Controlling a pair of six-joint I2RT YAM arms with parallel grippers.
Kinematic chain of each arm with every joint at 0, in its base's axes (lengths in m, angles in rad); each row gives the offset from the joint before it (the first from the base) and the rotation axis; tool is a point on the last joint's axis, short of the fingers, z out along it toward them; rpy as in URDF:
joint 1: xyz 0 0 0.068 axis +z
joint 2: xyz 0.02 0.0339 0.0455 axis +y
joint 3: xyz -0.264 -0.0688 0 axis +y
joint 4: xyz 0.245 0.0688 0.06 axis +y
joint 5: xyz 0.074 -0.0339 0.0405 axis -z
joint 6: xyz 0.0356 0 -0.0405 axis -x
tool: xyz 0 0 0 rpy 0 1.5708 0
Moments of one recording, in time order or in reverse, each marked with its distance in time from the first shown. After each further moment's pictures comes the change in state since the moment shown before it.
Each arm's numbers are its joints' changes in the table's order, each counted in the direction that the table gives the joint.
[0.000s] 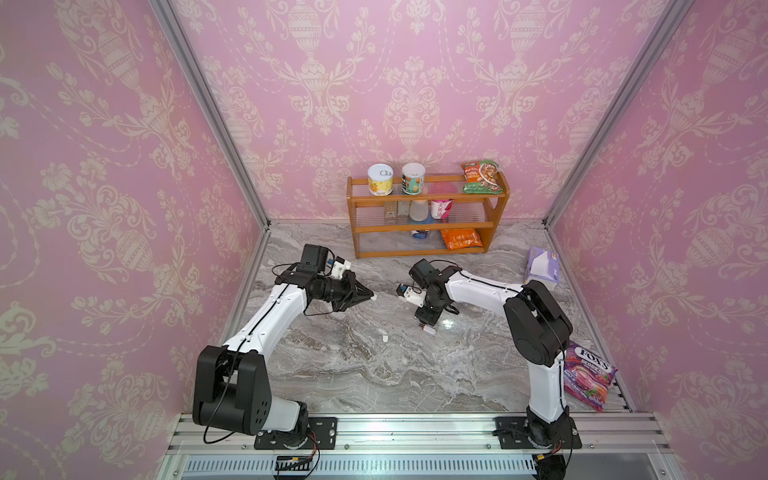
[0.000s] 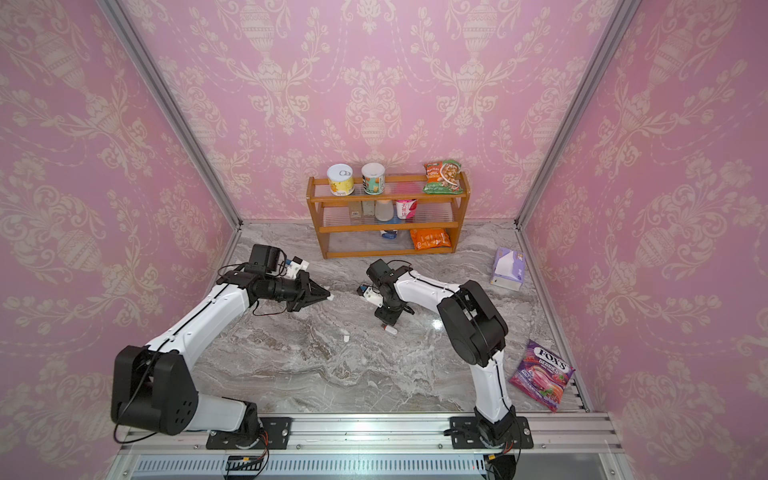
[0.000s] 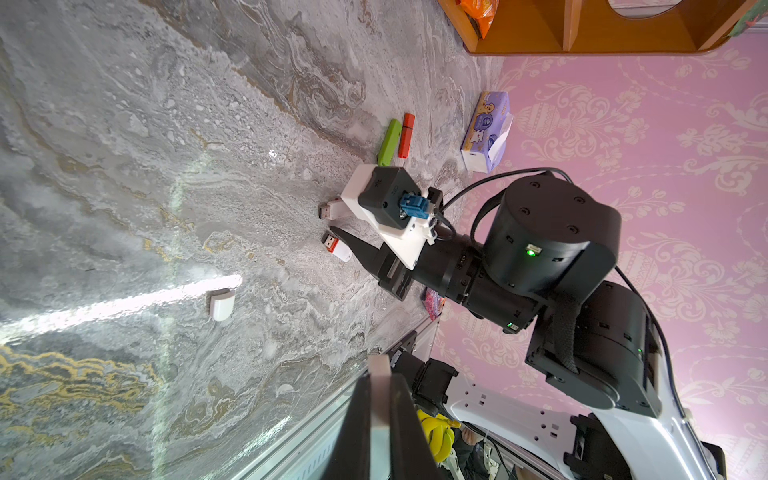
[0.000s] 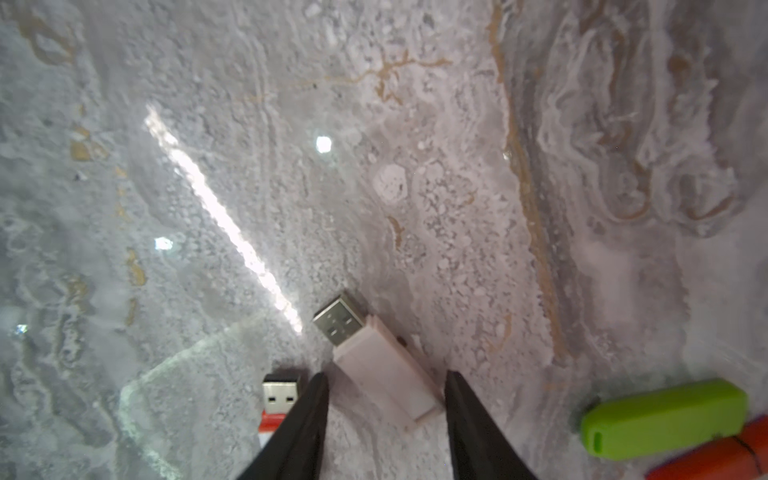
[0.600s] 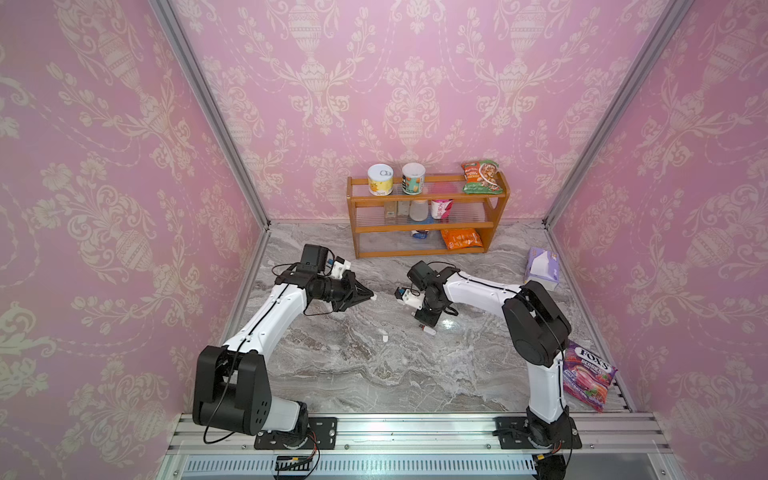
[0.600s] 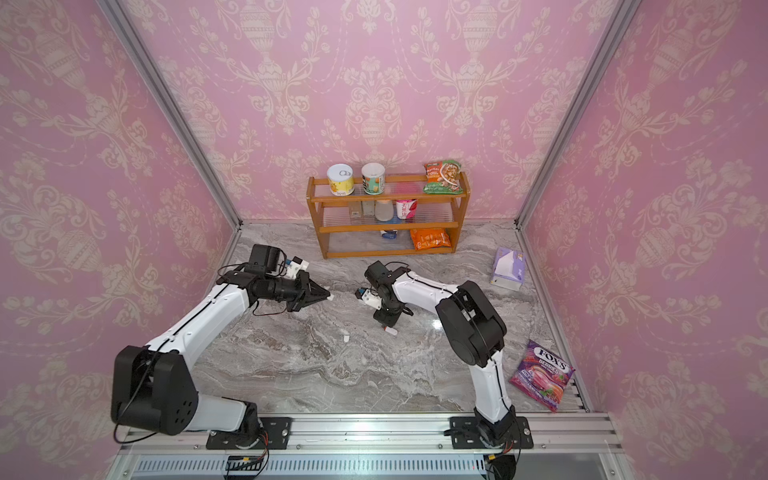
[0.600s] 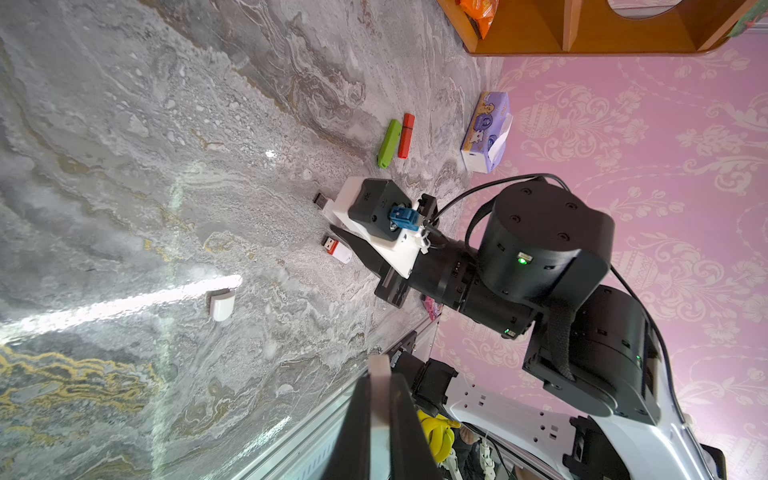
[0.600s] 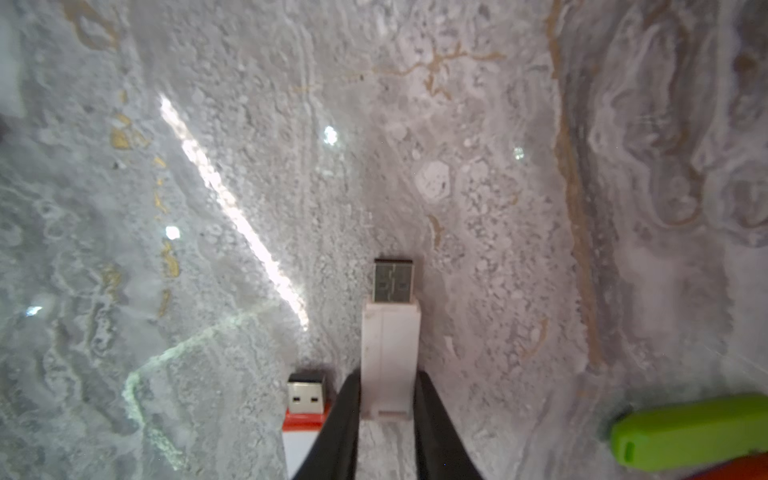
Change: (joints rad) left arm 0.000 0.000 0.000 -0.001 0.000 0.000; right arm 0.016 0.008 -0.007 0.026 -0.006 0.006
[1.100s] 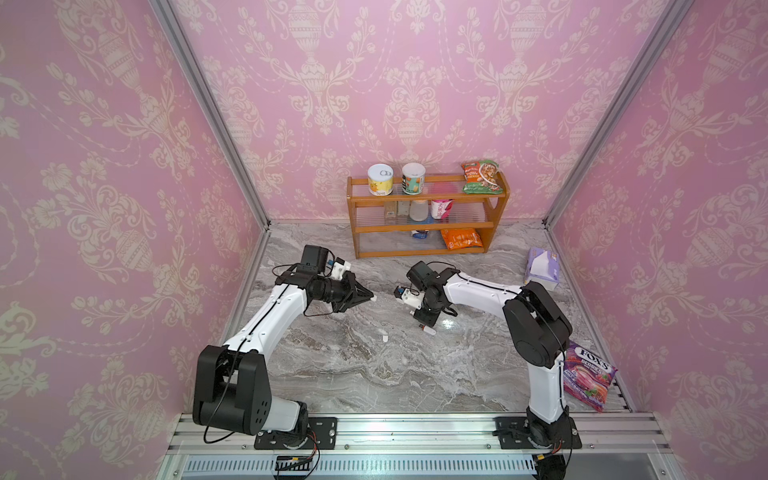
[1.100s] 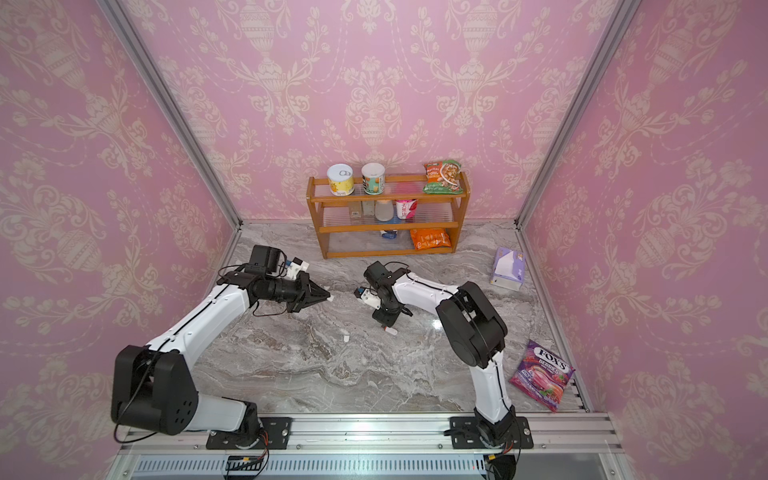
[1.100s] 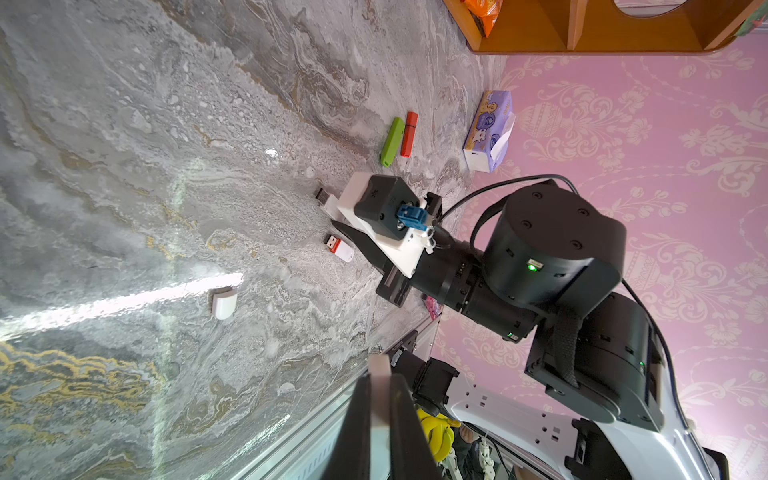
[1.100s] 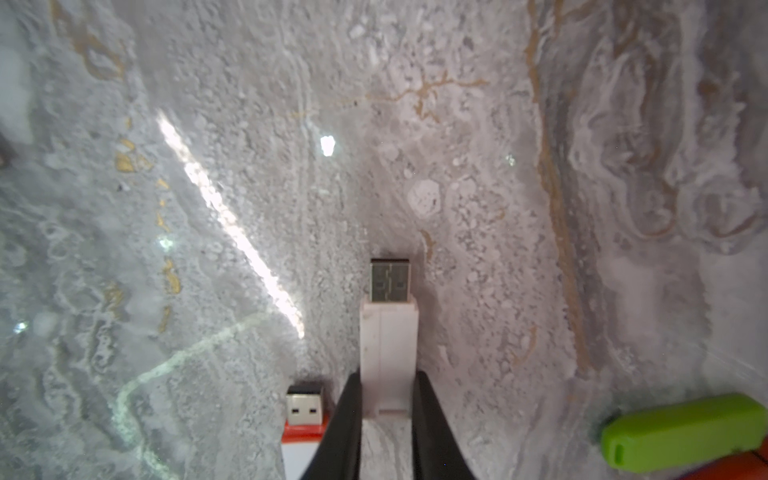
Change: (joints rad) left arm 0.000 0.003 0.010 -0.001 0.001 0.000; right arm 0.005 -0.026 0.027 -0.048 0.000 -0.019
